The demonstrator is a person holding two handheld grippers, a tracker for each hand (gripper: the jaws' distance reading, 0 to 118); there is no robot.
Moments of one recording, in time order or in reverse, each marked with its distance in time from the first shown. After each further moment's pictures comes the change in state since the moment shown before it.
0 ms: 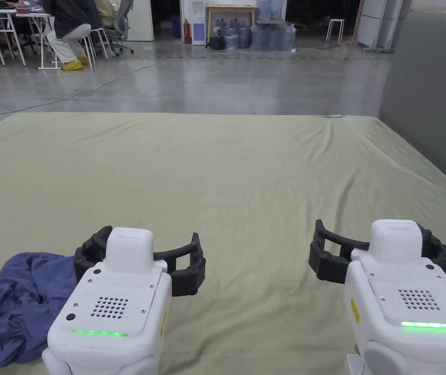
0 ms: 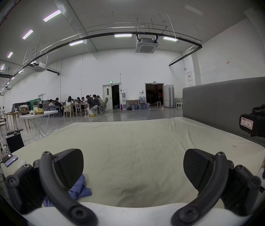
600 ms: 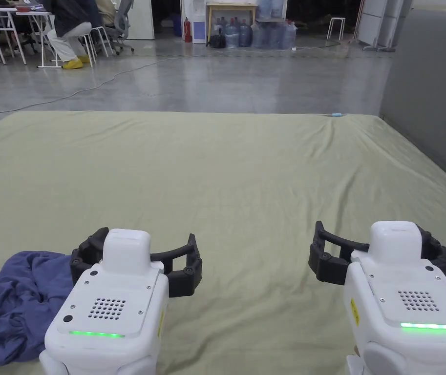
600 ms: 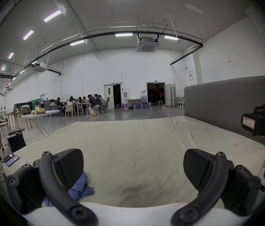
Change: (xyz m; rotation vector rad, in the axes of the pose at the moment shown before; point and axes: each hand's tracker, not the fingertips) left arm -0.005 -0.004 0.000 -0.008 0.017 -0.004; right arm -0.002 -0.003 0.000 -0.009 -0.001 -0.001
